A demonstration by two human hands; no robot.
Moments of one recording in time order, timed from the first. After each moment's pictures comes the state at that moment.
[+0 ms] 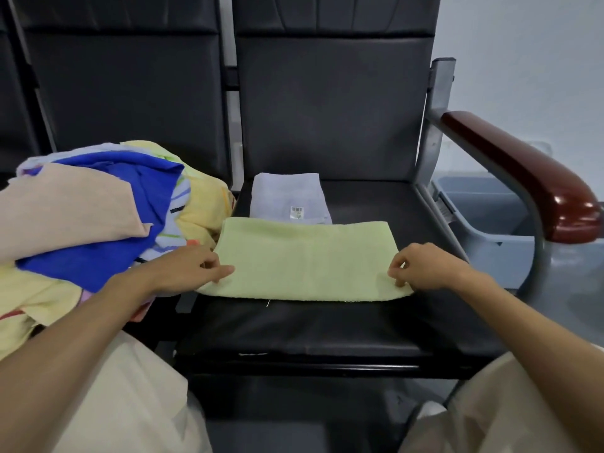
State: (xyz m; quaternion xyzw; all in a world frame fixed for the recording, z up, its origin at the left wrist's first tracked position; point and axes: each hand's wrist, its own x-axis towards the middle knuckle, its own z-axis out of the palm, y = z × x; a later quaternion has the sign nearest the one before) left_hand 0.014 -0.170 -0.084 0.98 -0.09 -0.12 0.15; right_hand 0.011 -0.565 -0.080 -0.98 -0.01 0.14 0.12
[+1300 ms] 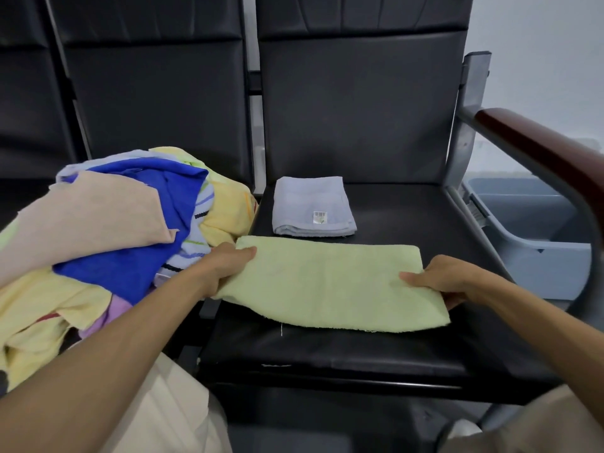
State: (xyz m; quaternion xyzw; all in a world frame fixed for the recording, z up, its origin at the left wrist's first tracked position) left_hand 0.034 -0.203 -0.087 0.84 0.21 -0.13 0.48; right_hand 0.022 -0.553 -0.090 -0.88 0.16 0.24 0.37
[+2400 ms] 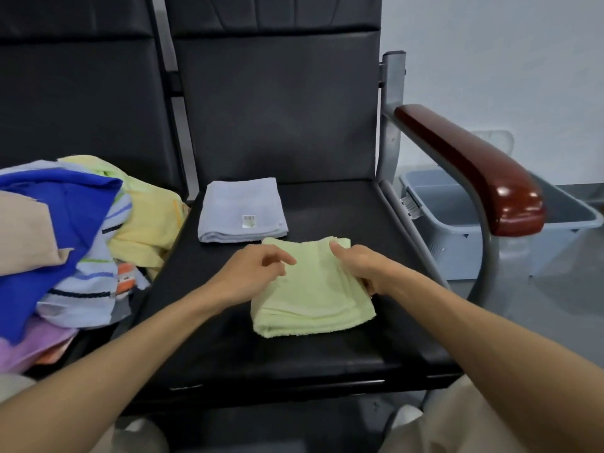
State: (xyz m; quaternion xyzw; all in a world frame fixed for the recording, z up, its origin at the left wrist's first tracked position) left_hand 0.017 -0.345 -0.078 0.91 -0.13 -0.10 0.39; right_hand 0.032 -0.547 -0.093 -0.83 0.19 0.20 0.48
